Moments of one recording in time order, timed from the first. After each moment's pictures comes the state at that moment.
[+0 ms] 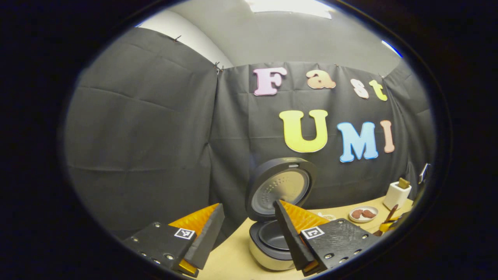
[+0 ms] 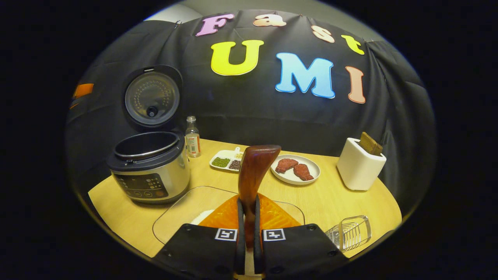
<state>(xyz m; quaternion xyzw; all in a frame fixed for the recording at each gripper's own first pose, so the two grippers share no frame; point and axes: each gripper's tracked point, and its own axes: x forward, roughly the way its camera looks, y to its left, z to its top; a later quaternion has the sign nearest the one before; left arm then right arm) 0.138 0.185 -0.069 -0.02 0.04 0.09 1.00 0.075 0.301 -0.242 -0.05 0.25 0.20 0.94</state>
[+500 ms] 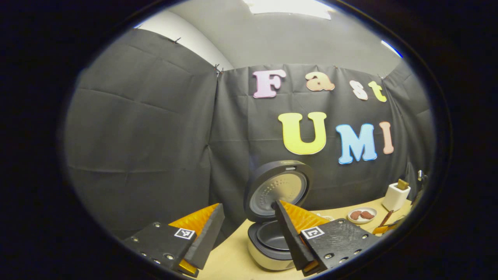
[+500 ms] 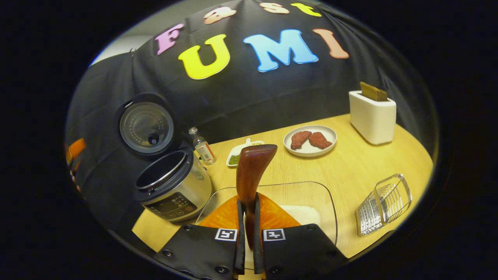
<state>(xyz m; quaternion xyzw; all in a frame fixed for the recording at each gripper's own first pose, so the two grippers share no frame) 0.130 0.178 -0.056 -0.01 0.03 0.09 1.00 0.066 0.306 -0.252 0.17 0.34 0.19 0.90</state>
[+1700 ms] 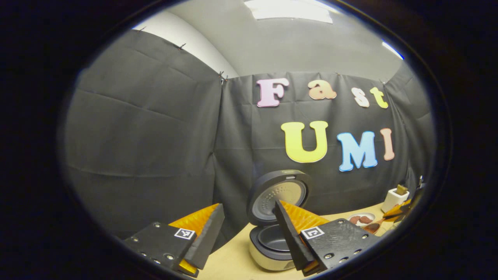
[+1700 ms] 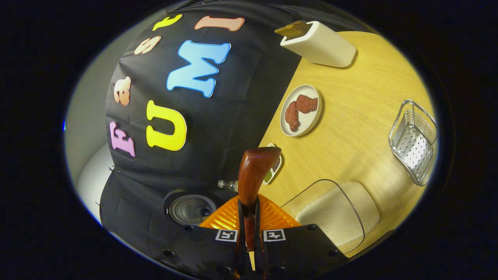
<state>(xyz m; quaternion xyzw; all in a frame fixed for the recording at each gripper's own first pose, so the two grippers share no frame) 0.101 0.186 -0.033 -0.02 0.01 0.10 0.99 0.120 0.288 -0.192 0.54 0.37 0.15 0.74</state>
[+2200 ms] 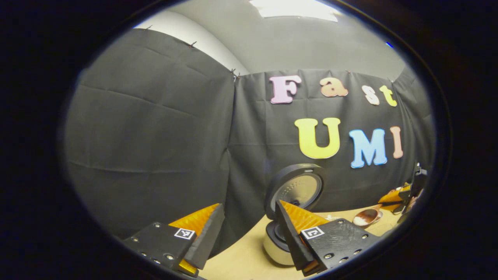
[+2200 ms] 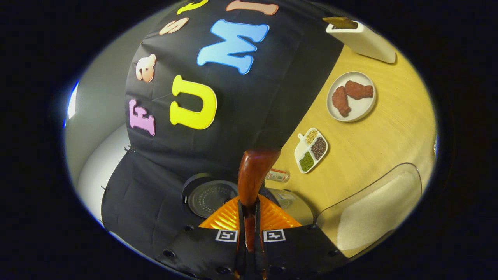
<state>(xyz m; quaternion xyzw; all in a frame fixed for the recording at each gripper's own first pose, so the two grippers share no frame) 0.088 0.217 -0.049 -0.02 0.03 0.15 0.99 0.138 0.397 -0.137 0.51 0.36 0.26 0.73</state>
